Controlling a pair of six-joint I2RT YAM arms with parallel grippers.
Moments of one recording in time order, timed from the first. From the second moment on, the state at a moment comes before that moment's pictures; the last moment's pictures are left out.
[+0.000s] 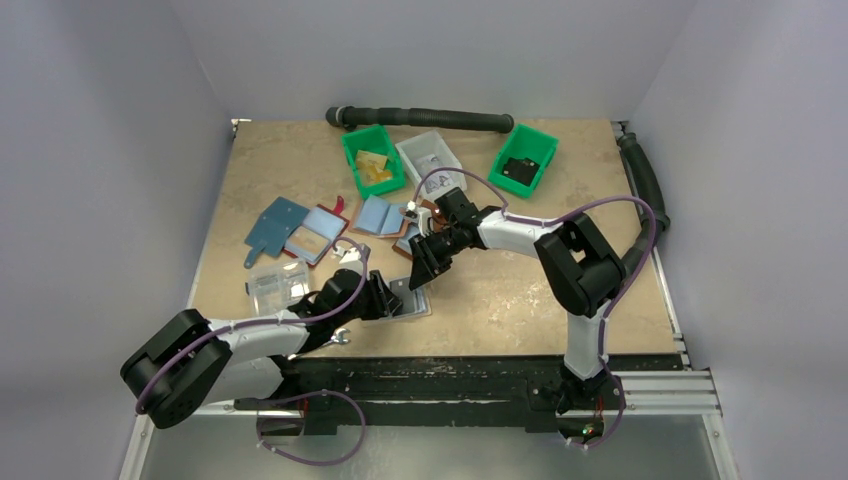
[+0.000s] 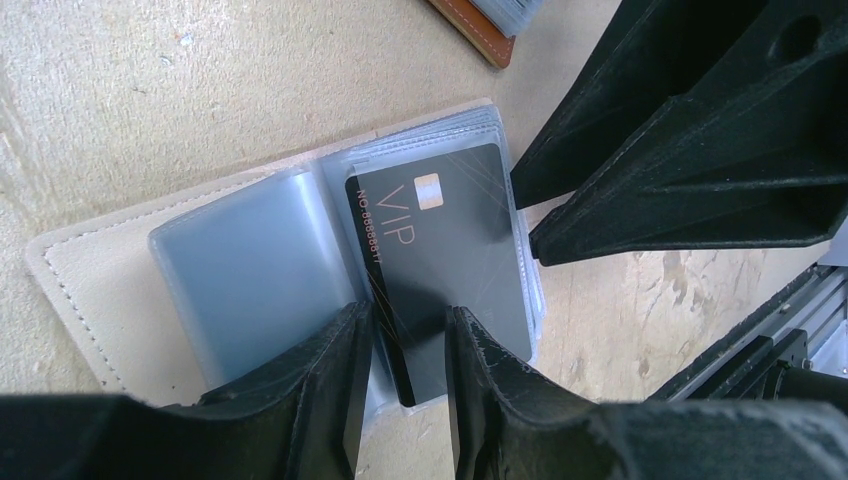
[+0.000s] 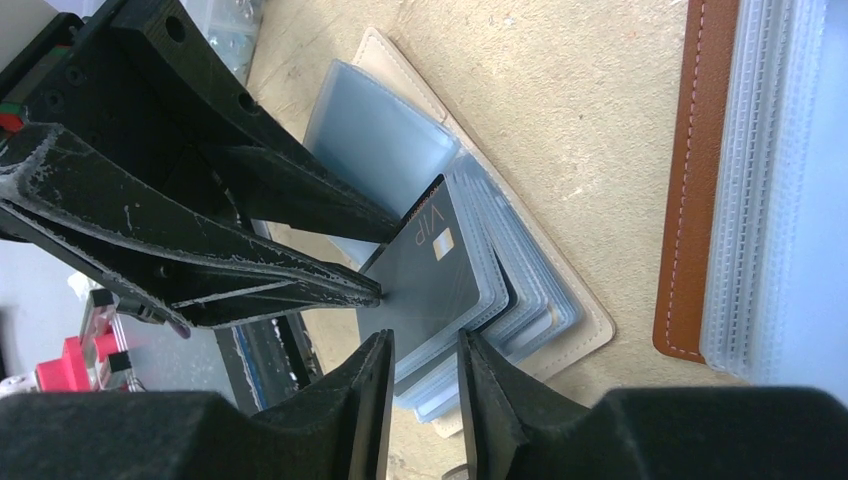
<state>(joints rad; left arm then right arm) -0.75 1.19 0.24 0.36 -0.06 -0.83 0.65 1.94 1.21 -0.32 -0.80 0.12</state>
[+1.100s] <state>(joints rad) -0.73 1.19 0.20 0.42 -0.05 -0.86 0.65 1.98 1.22 -0.34 -0.83 0.11</state>
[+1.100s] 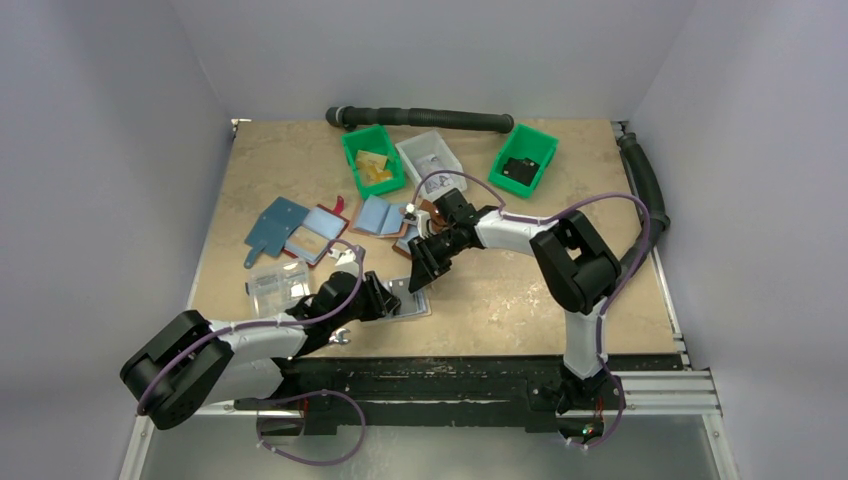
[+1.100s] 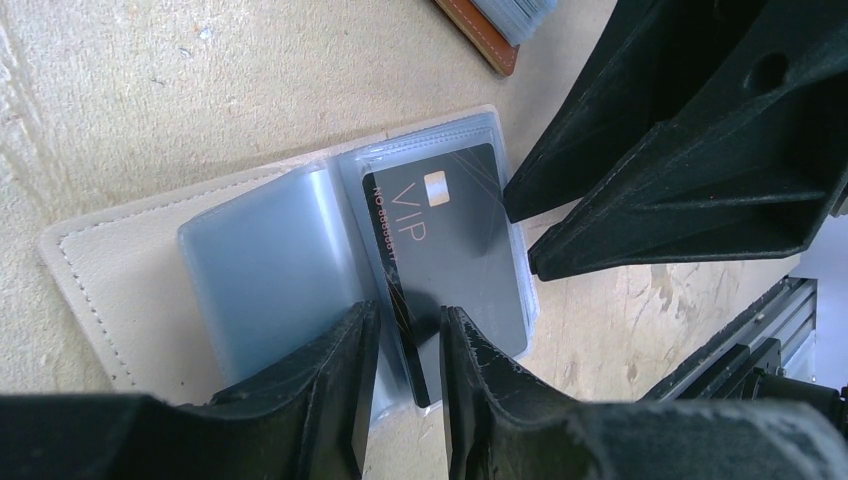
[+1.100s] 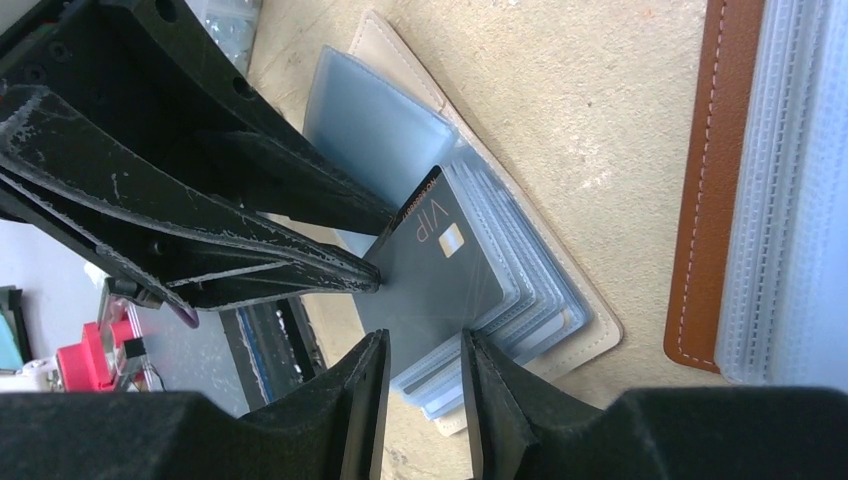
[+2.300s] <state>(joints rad) -0.72 1.19 0.17 0.45 -0.04 -0.88 0.65 1.98 1.25 -0.39 -0.81 0.07</state>
